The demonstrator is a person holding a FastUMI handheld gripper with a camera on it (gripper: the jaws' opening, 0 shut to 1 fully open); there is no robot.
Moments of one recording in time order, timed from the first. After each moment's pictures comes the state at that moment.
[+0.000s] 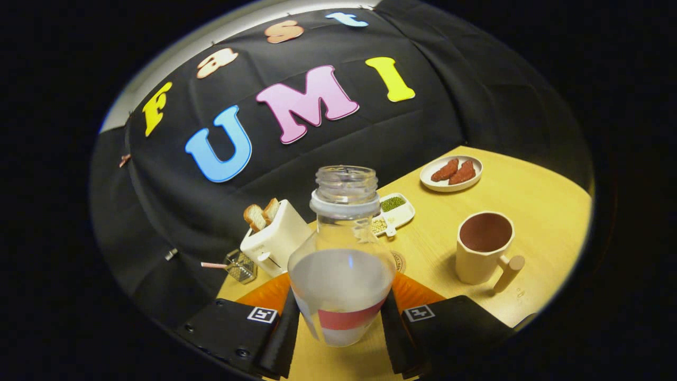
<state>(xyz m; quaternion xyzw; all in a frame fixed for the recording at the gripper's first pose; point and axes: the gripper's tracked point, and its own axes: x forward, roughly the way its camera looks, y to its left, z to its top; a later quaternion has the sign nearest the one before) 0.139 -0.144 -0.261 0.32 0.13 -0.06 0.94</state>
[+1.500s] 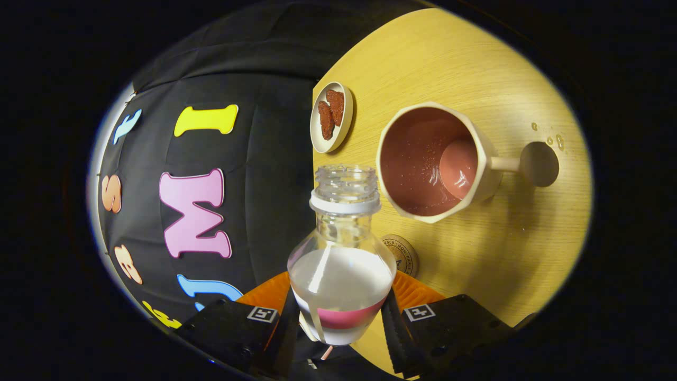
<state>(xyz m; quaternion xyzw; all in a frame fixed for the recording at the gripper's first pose) 0.198 -0.232 -0.308 0.74 0.12 -0.21 0.63</state>
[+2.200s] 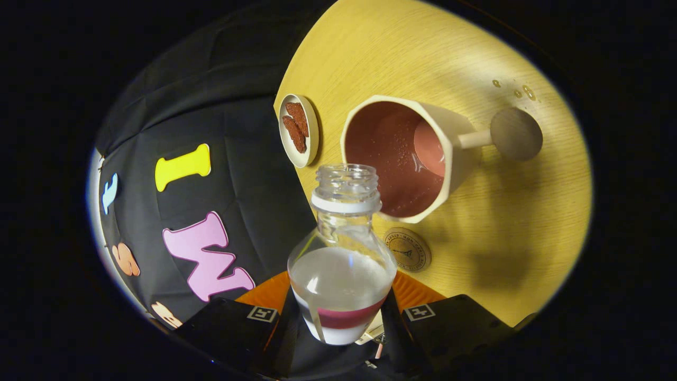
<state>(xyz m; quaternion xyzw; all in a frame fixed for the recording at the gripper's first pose) 0.198 -0.243 -0.308 0.83 0.09 -0.23 0.50</state>
